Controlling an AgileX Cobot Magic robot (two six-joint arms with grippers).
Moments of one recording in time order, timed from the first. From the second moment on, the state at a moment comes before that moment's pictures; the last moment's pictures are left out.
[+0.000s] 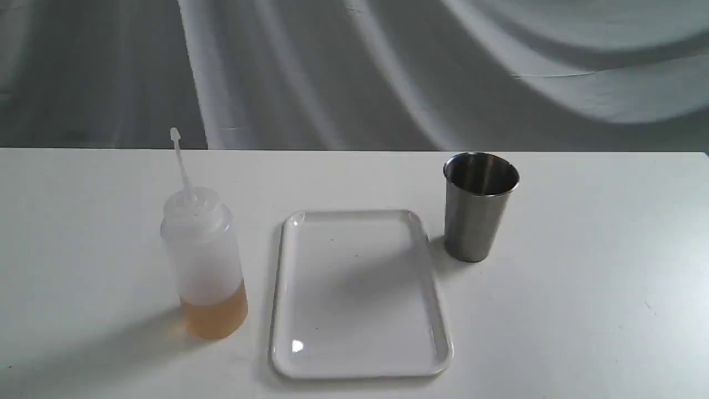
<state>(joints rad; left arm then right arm) -0.07 0.00 0.00 0.04 0.29 0.06 -0.08 0.68 -0.72 0.19 0.40 -0.14</state>
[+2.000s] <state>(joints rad) -0.07 0.00 0.00 0.04 0.29 0.06 0.75 2.02 -1.04 0.18 -0.44 -0.16</state>
